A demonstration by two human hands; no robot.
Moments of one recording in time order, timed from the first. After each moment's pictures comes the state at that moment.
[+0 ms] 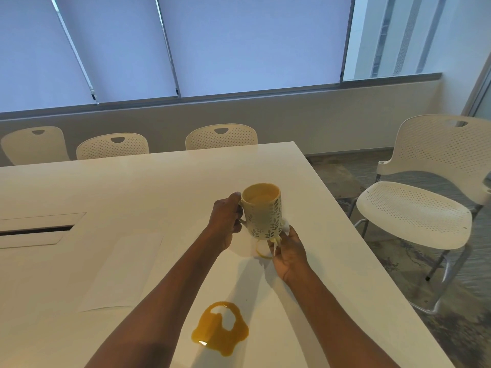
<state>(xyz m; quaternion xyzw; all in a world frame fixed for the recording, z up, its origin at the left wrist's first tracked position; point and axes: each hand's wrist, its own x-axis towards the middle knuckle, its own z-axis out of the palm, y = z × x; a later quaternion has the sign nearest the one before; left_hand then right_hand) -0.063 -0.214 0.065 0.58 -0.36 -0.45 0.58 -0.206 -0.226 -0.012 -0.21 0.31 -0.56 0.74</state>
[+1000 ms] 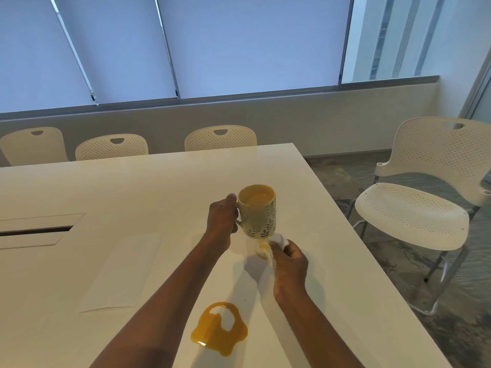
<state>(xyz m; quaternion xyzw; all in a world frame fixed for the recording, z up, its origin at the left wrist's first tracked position) -0.060 -0.218 0.053 0.61 -0.35 -0.38 0.61 -0.205 -0.184 -0.022 -0.31 0.47 -0.57 0.59</state>
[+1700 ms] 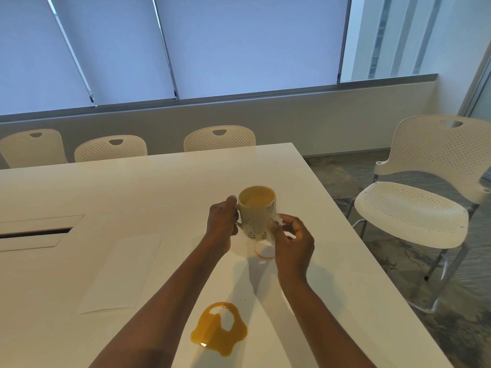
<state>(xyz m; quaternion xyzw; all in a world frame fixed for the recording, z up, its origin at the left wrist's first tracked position) -0.066 -0.213 0.054 0.62 -0.34 -0.38 0.60 -0.210 -0.183 0.024 -0.47 0.48 -0.64 0.37</state>
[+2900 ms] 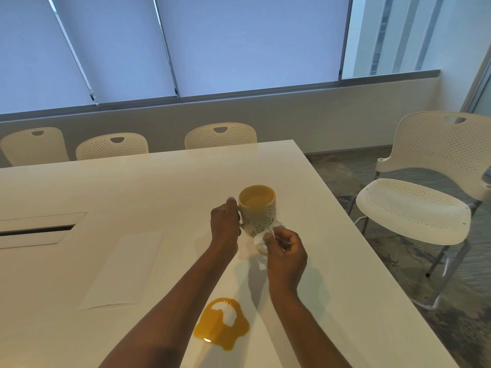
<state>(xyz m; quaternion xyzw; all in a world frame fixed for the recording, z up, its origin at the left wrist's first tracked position) -0.086 -0.196 0.055 0.64 -0.29 -0.32 0.63 -0.191 -0.168 -0.009 -0.39 0.53 -0.63 0.41</state>
